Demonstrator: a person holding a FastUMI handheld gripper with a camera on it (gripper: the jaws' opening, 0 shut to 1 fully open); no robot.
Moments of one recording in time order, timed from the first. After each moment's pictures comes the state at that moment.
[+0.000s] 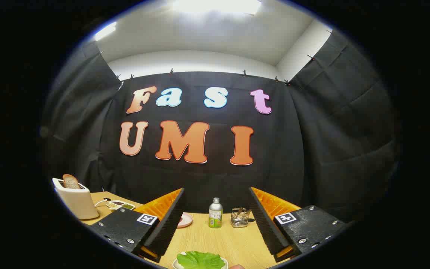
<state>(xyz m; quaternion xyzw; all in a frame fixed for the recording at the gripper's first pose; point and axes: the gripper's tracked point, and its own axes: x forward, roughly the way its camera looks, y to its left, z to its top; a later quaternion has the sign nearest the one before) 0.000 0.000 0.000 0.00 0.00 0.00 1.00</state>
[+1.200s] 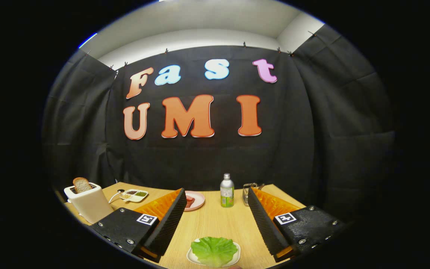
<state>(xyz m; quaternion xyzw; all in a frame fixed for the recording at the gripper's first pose) 0.007 0.022 -0.059 0.04 0.17 0.05 0.98</state>
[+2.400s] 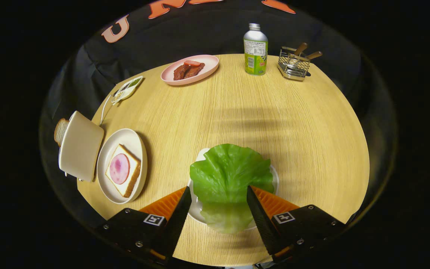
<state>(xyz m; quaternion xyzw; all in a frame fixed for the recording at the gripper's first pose) -0.065 0.059 -0.281 0.01 0.66 0.12 0.74</state>
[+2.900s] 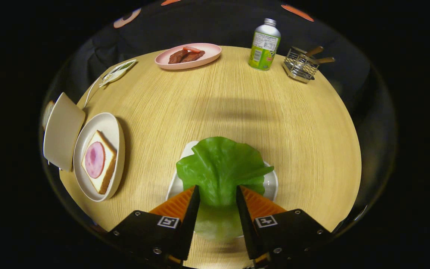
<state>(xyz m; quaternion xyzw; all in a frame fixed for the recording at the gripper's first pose) -0.066 0.057 -0.304 -0.06 0.66 0.11 0.74</state>
